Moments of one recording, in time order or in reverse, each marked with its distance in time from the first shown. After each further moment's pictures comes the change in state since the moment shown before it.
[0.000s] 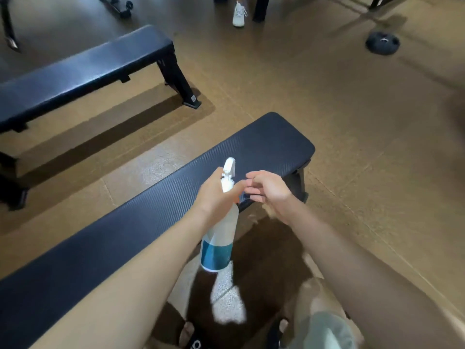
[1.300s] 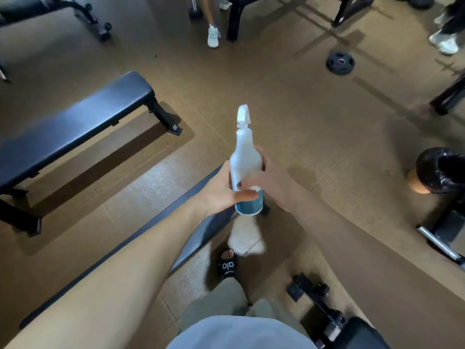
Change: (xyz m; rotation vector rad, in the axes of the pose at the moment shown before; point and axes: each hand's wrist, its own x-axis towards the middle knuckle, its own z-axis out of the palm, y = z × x) left_hand -0.005 0.348 -0.077 -0.255 -0.450 0.086; right_hand -0.159 -0.325 -0.173 -0.193 -0.085 -0.253
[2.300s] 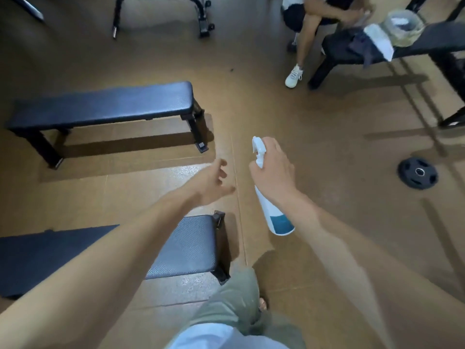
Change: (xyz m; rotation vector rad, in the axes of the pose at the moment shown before) left_hand 0.322 0.197 -0.036 0.297 0.545 -0.319; right_hand 0.340 -0.152 -0.261 -0.706 -0.110 -0.466
